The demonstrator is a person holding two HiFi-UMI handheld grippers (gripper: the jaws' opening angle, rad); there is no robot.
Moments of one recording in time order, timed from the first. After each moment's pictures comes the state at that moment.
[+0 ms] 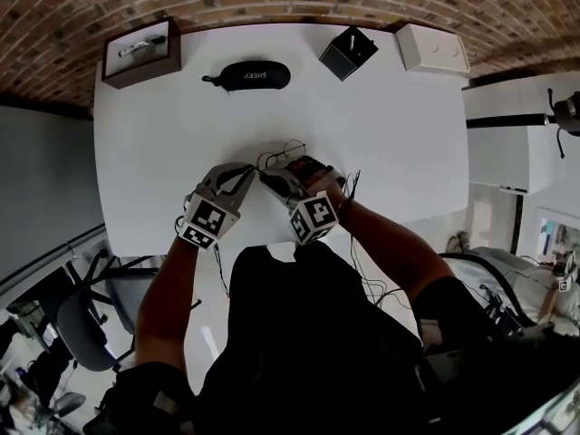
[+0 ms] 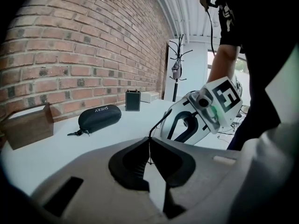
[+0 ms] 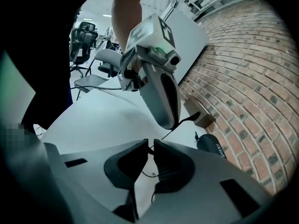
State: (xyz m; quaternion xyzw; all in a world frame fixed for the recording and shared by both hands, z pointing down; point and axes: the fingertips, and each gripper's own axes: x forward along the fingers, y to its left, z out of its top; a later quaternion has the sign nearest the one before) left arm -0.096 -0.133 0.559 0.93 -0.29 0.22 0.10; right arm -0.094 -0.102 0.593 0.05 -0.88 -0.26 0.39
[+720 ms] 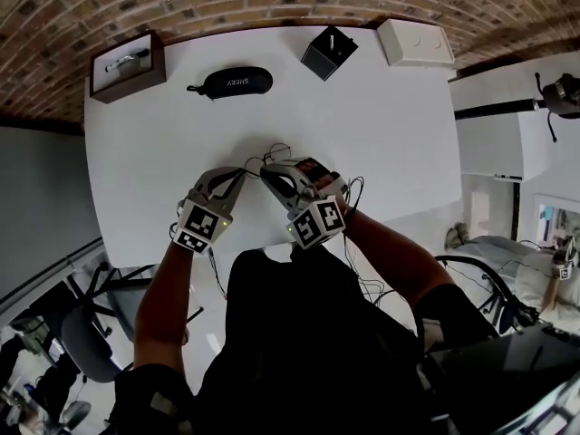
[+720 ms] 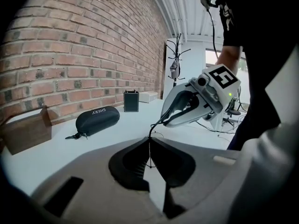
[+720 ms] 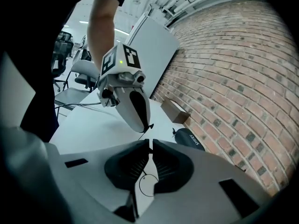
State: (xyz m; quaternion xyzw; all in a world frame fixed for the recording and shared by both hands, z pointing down) left arm -0.090 -0.135 0.558 0.93 -0.28 0.22 0.09; right arm -0.066 -0.125 0.540 0.17 -0.90 -0.20 0.34
